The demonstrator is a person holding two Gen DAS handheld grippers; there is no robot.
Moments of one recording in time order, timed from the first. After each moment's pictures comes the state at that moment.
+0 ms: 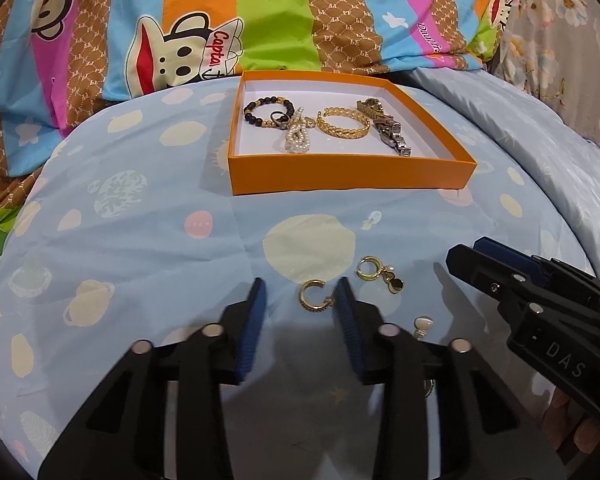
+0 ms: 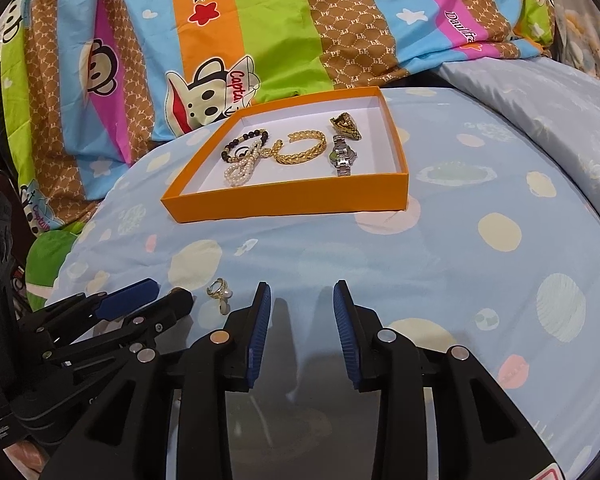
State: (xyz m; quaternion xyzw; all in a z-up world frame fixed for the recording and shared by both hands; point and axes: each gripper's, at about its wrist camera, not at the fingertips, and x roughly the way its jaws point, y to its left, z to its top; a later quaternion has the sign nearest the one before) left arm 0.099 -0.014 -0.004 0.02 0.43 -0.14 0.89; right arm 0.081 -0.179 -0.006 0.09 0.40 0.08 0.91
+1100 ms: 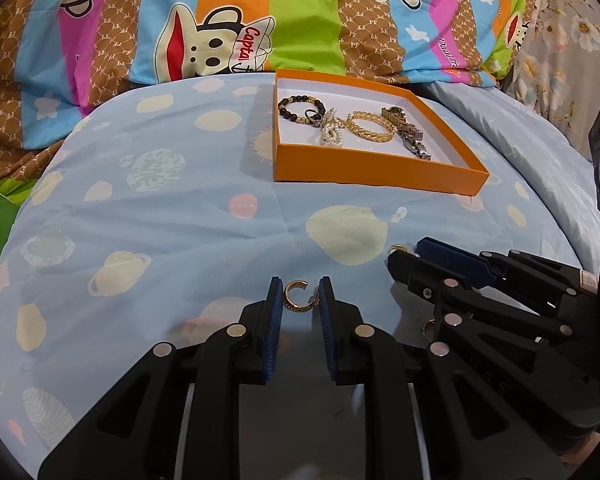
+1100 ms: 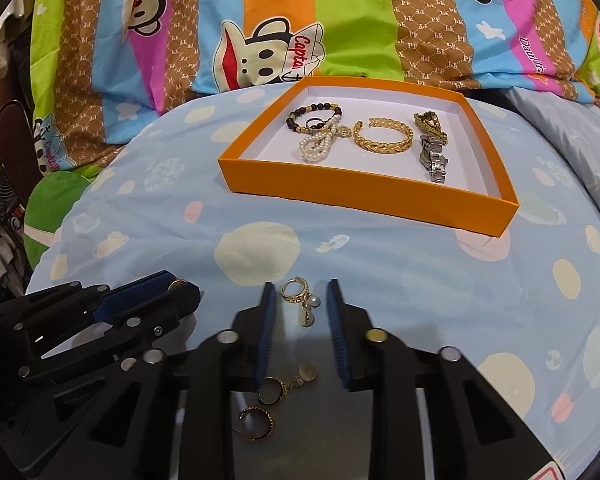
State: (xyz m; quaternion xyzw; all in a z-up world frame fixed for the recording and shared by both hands) left arm 0.088 0.016 -0.003 -0.02 0.43 -0.12 0.89; right arm 0.100 -0.113 -0.011 0.00 0.43 0.12 0.89
